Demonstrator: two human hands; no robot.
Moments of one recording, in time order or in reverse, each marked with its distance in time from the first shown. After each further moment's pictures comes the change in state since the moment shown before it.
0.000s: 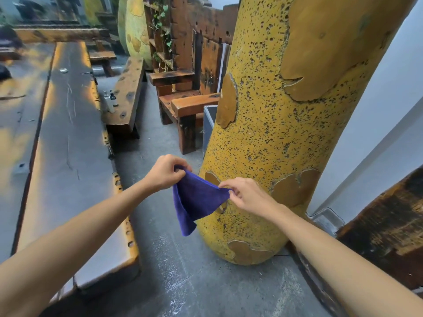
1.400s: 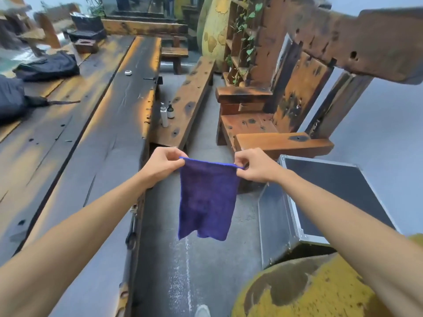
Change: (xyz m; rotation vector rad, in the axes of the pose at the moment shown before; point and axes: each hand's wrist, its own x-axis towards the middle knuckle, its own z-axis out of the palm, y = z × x) left_hand 0.405 -0.413 -0.180 -0.475 0.342 -0.414; right_hand 0.734 0.104 0.024 0.027 -0.178 -0.324
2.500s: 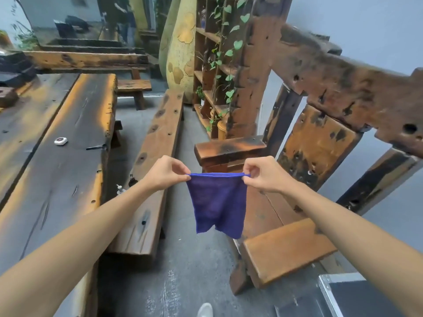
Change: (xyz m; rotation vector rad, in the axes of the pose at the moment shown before) left_hand 0.686 -0.035 -0.079 0.286 -0.197 0.172; right_hand 0.520 0.303 -0.121 -0.060 0.233 0.157
